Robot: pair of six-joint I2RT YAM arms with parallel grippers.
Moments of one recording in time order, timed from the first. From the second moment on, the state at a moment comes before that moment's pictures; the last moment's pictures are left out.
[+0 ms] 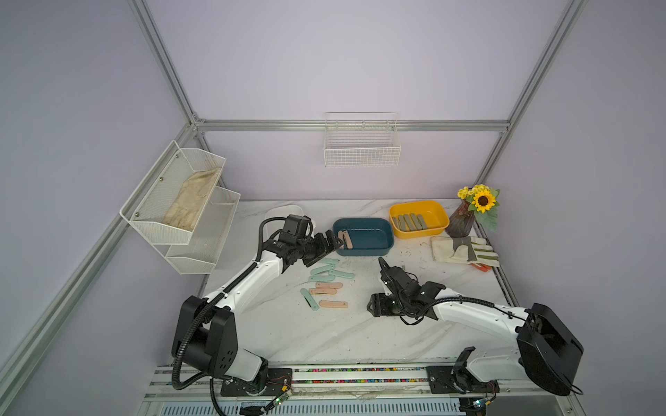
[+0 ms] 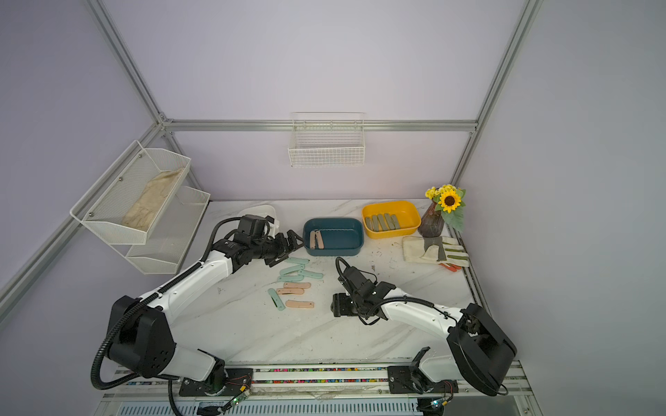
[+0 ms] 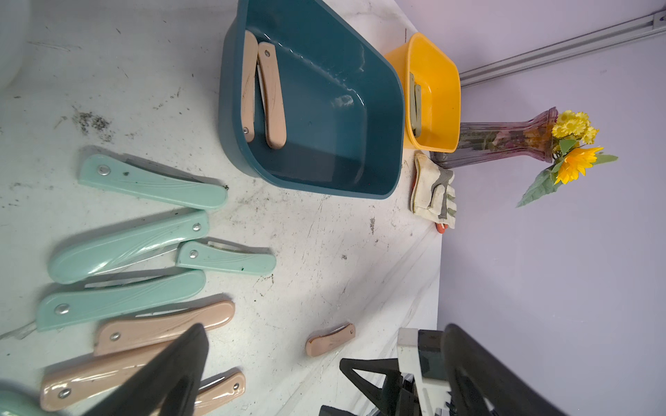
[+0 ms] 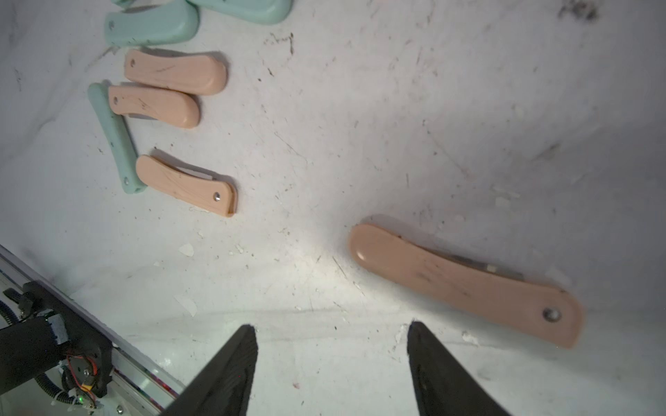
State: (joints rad) left arm -0.37 1.48 1.13 -0.41 0.40 -0.81; right arm 0.82 1.34 0.69 -0.42 -0.14 0.73
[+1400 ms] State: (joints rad) left arm -0.38 1.49 1.13 -0.41 0.40 -0.81; right arm 0.61 1.68 0.92 -0.28 -0.10 0.57
